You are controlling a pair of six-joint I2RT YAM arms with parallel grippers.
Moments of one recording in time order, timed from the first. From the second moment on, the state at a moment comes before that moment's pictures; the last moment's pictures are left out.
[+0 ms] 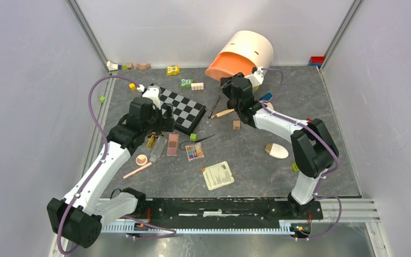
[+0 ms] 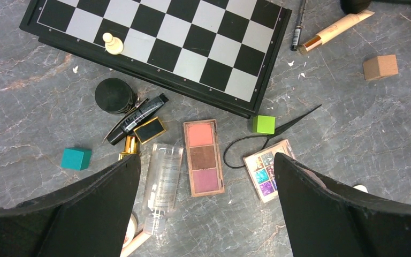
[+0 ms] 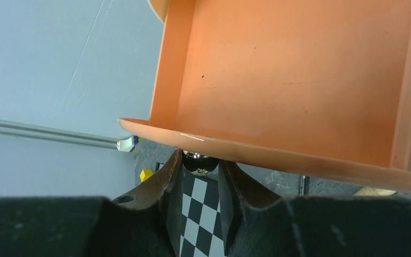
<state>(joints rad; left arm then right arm) -0.38 1.04 0.96 -0.54 -0.14 -0.21 0.59 1.79 1.22 0.35 0.47 1.03</state>
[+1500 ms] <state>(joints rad) -0.37 1.08 0.96 -0.54 -0.12 -0.21 0.53 1.23 0.83 0.00 0.50 0.47</state>
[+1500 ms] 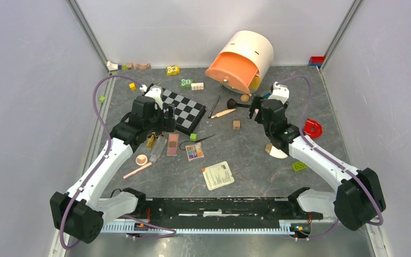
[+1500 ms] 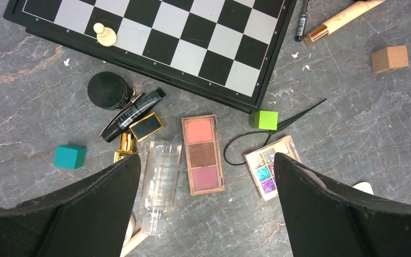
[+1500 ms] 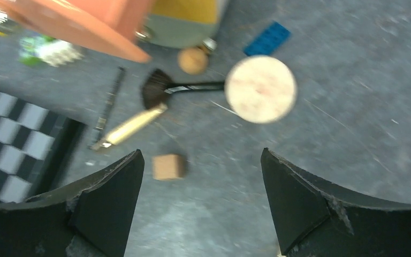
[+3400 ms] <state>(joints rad) -0.37 1.12 0.96 -0.52 -0.07 -0.21 -0.10 1.75 0.77 0.34 -0.18 0.68</state>
